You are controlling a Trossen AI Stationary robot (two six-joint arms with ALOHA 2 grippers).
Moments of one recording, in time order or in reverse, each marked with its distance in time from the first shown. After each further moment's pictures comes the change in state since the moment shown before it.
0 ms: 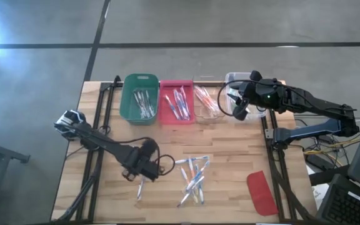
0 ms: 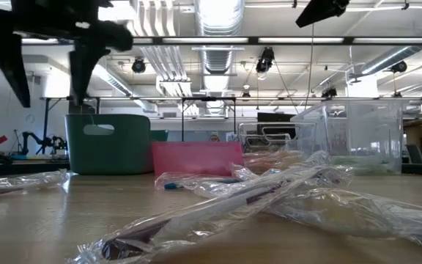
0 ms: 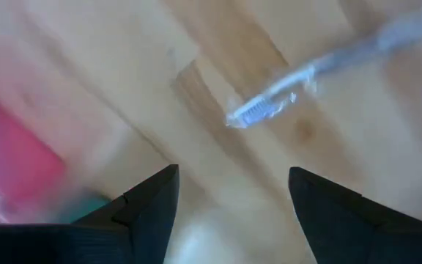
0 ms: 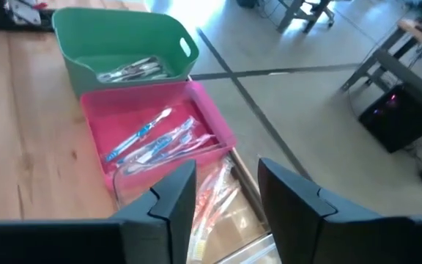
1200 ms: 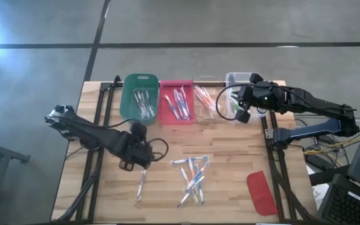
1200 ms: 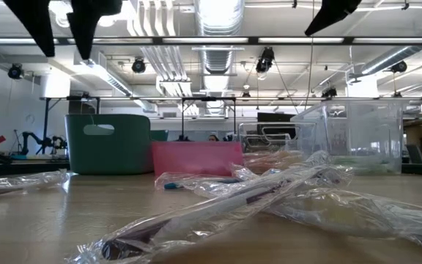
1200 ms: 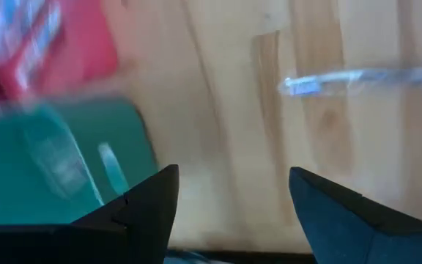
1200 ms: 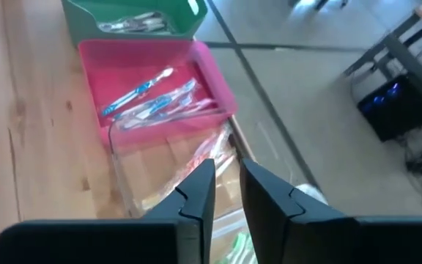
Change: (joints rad) left arm 0.063 -0.148 0.137 -0.242 -0.057 -0.426; right arm 0.000 0.001 0.000 -0.129 0.000 -0.037
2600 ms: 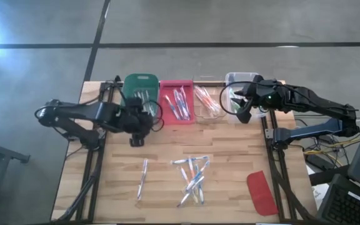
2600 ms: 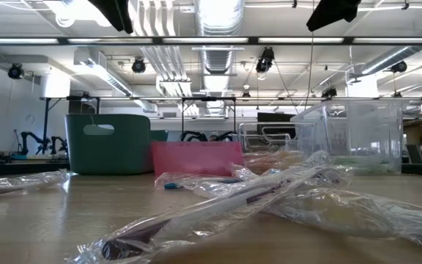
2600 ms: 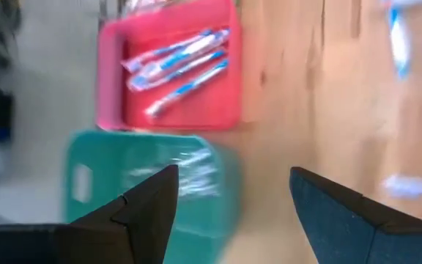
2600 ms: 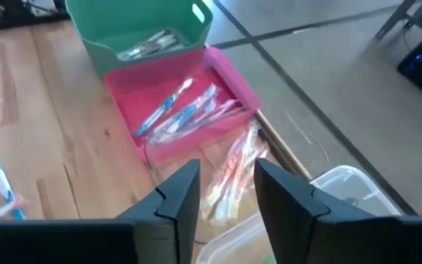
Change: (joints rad) left arm 0.246 -0.146 0.114 0.121 -0.188 0.142; right arm 0.002 -0.009 0.043 -0.046 -0.064 0.235
